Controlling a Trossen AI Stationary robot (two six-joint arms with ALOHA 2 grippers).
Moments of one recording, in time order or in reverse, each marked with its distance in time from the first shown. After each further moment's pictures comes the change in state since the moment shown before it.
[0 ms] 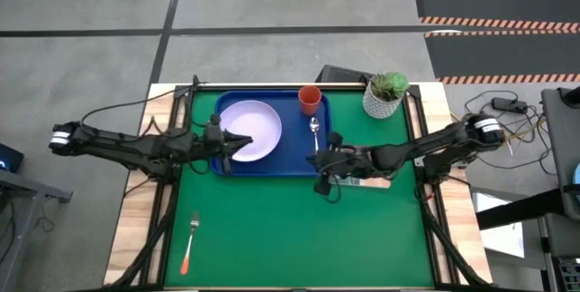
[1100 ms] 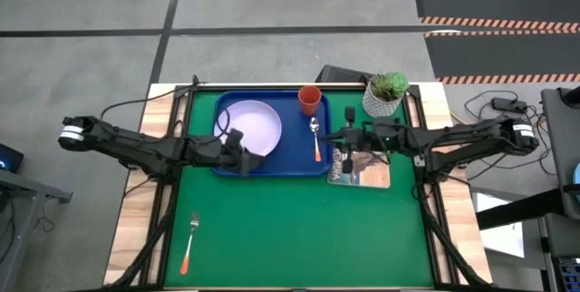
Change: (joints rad) left arm -0.015 0.269 0.089 -0.005 0.211 -0.936; right arm -0.247 -0.352 -0.271 0.331 -0.433 -0.344
